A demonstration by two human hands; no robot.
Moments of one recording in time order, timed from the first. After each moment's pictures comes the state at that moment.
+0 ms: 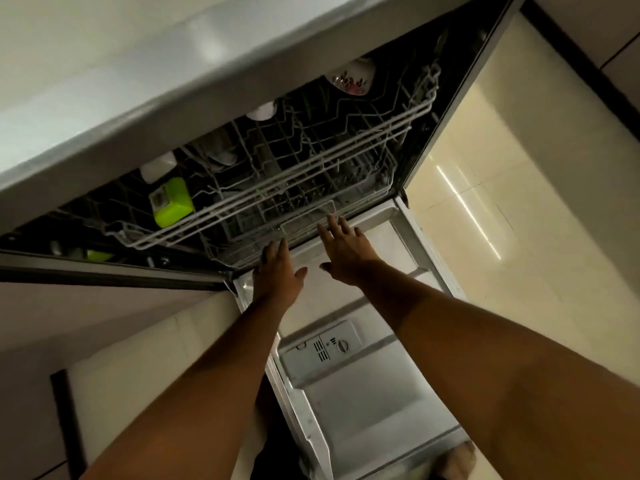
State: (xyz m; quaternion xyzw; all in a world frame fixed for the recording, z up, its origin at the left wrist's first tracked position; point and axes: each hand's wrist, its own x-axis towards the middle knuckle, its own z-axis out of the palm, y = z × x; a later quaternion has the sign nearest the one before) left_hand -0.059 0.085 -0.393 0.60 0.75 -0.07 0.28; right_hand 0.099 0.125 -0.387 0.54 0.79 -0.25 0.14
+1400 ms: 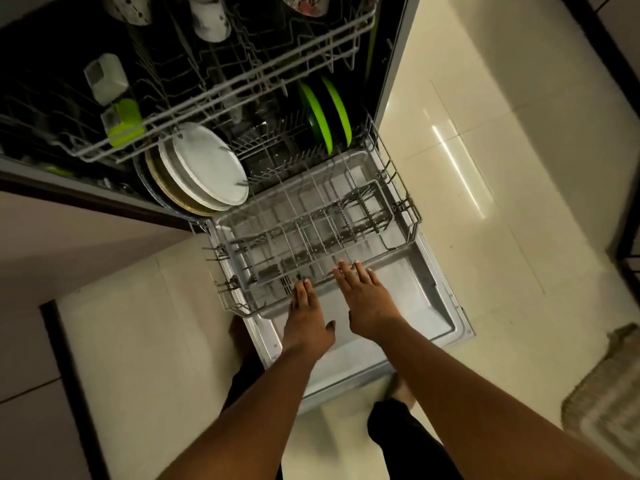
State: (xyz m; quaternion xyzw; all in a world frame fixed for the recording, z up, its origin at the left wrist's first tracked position) left_hand 0.070 -0.132 -0.400 0.58 0.70 -0.16 0.38; right_hand 0.216 -0.088 -0.398 0.50 0.78 -0.32 0.21
